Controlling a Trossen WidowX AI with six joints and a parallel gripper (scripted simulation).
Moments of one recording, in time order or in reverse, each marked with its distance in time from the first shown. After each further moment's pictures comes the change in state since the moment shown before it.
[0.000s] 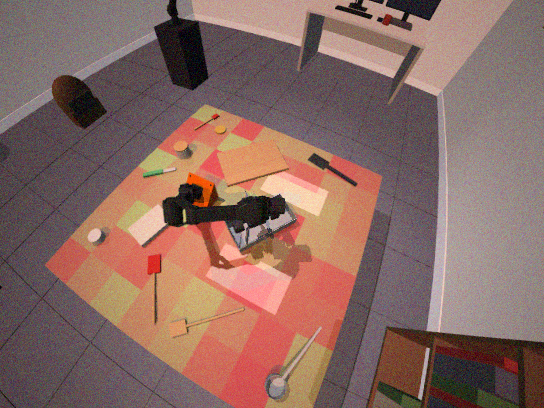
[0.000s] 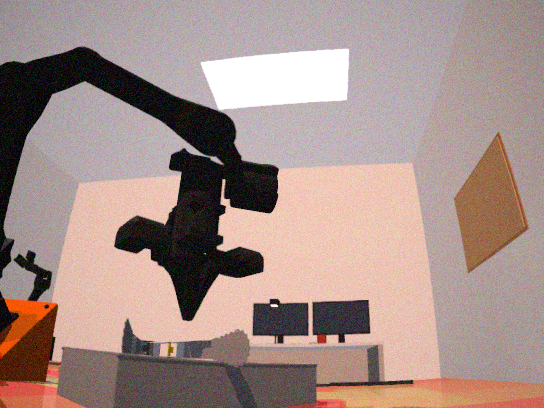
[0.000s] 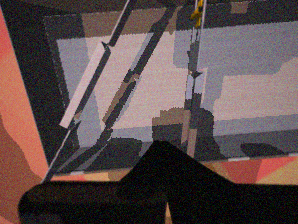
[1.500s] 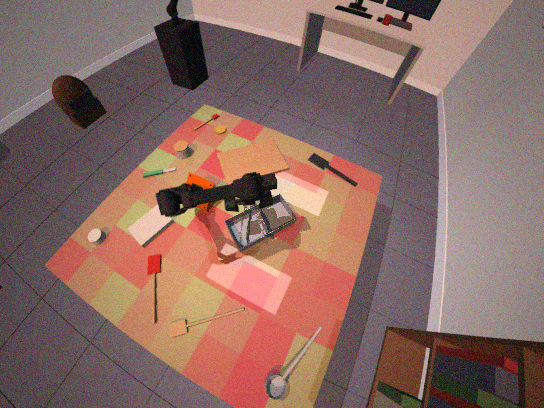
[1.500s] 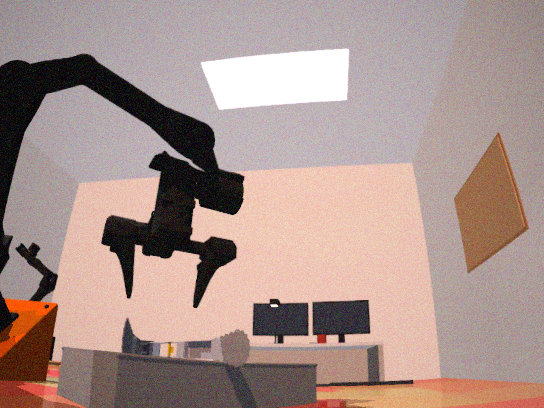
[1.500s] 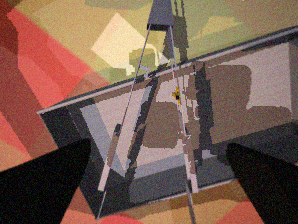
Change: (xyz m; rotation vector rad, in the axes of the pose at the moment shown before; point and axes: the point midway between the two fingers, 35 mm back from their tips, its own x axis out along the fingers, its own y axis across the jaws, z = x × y) arm -0.026 0.001 0.070 0.224 0.003 -0.003
